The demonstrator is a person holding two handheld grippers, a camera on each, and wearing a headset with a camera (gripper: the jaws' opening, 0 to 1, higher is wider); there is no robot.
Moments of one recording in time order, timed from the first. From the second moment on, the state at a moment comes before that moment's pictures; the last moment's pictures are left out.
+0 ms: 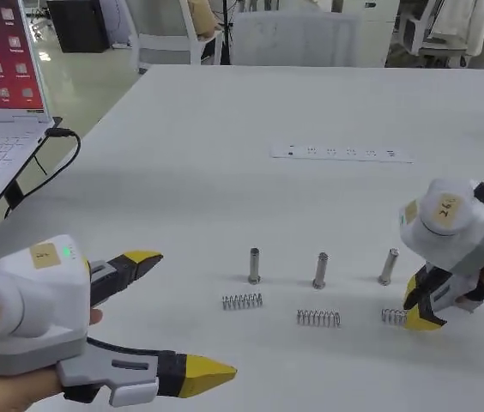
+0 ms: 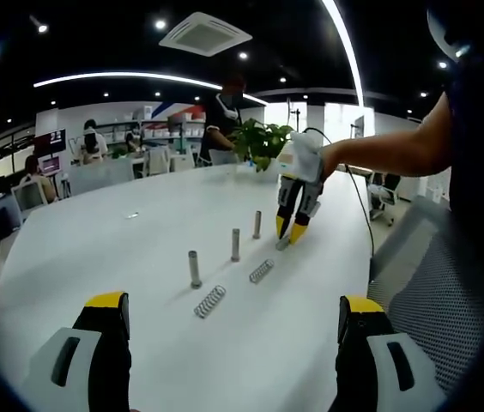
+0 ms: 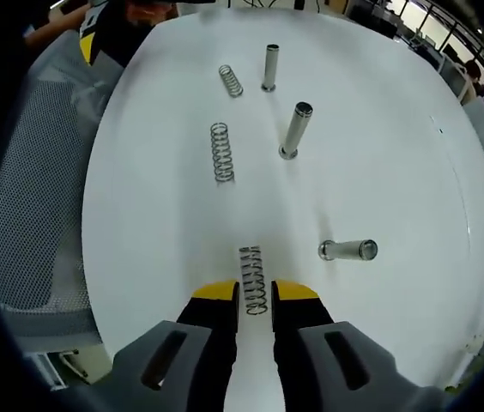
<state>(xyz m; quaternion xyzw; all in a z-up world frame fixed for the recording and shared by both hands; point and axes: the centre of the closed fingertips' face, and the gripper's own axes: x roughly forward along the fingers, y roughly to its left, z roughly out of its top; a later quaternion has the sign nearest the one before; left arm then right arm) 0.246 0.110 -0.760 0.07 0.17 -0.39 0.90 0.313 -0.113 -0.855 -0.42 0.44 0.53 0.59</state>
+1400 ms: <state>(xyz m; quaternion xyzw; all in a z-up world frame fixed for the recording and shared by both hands) 0.247 0.091 -0.758 0.07 0.17 -0.44 0.88 0.287 -0.061 -0.815 -0.42 0.41 0.58 0.57</state>
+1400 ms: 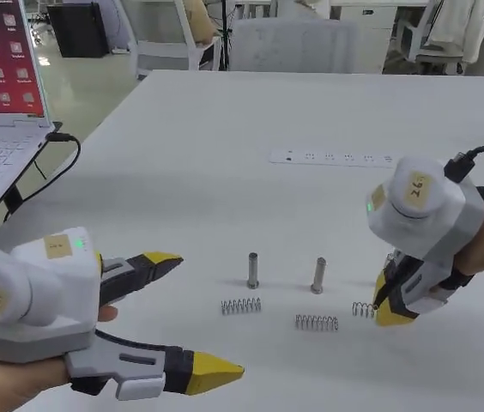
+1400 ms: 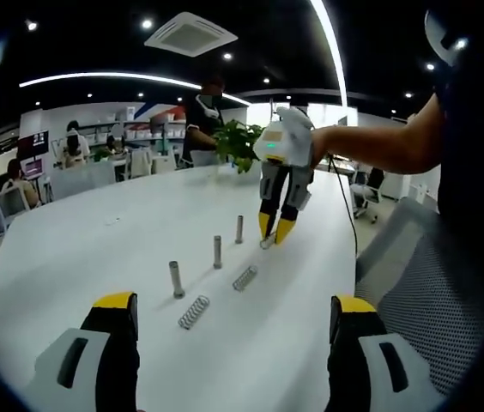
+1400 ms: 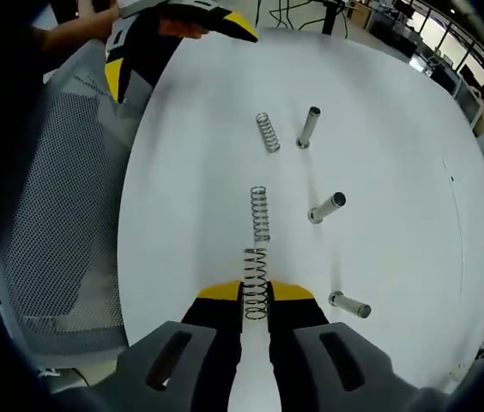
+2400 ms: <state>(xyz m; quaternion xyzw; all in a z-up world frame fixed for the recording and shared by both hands) 0.249 0.064 -0.774 0.09 0.18 -0.50 0.85 0.263 -0.015 -0.804 -0.42 0.38 0.61 0.55</state>
